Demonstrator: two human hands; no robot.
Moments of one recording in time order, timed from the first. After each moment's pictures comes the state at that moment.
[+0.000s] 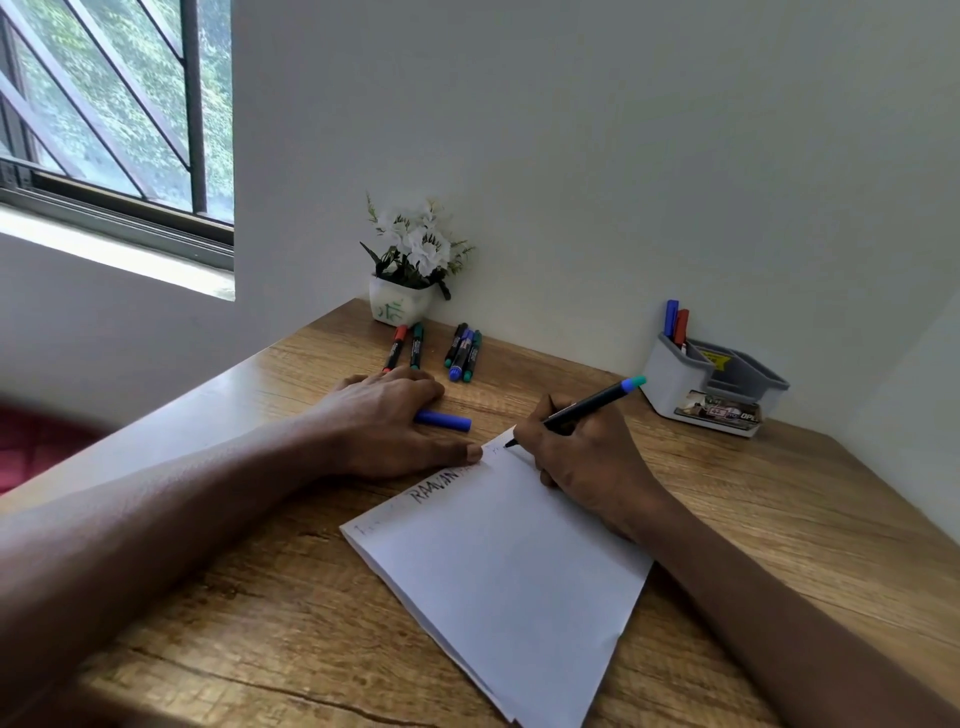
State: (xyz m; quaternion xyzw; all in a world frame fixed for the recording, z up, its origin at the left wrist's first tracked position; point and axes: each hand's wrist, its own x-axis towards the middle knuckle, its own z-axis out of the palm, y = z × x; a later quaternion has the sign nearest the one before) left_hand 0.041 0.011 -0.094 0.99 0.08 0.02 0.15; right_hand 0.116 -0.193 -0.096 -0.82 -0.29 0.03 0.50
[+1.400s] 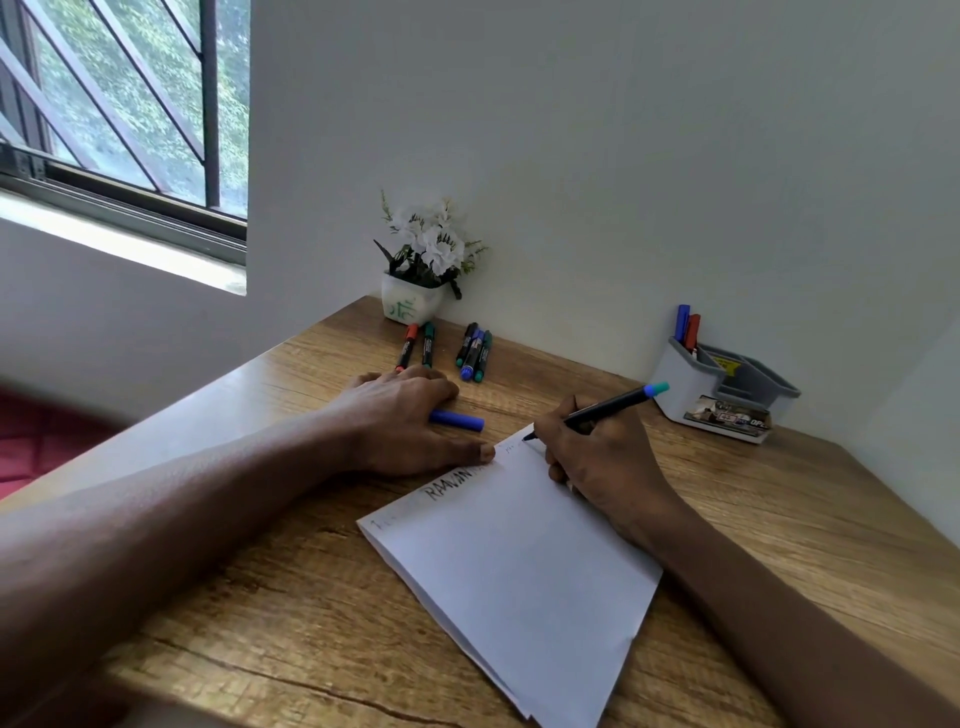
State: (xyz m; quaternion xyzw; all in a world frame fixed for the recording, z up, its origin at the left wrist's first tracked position) left_hand 0.042 0.012 -0.094 0.99 0.07 0.02 0.15; right_hand 0.114 -0.189 -0.096 -0.83 -0.21 0.01 0.52
